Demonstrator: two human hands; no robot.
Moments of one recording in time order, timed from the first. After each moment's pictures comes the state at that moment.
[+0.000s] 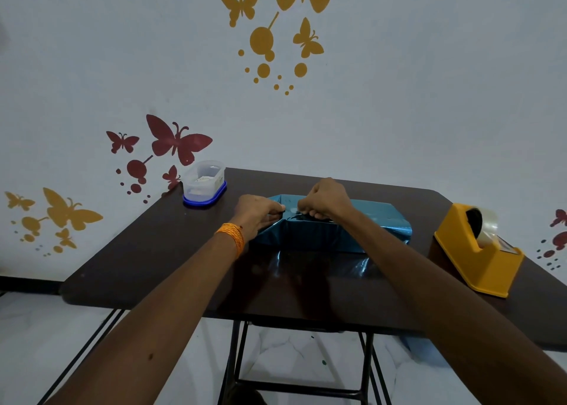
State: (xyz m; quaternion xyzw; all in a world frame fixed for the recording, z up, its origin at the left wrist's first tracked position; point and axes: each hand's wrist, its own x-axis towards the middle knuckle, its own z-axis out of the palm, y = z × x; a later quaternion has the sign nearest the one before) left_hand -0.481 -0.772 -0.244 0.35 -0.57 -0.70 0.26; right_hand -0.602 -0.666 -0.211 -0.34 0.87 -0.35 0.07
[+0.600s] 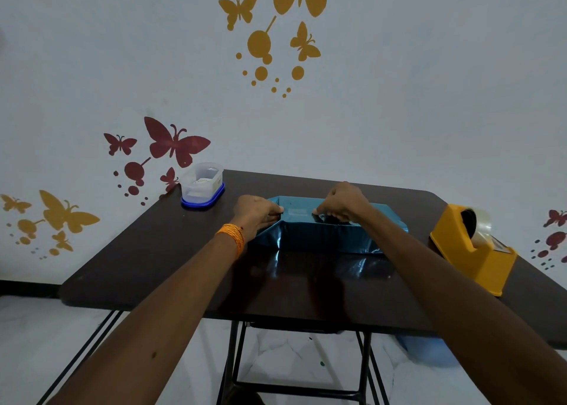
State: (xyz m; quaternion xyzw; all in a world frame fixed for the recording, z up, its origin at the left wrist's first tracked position) left_hand -0.481 -0.769 -0.245 0.34 -0.59 -0.68 0.27; right_hand -0.628 -0.639 -0.205 -0.31 0.90 -0.28 0.10
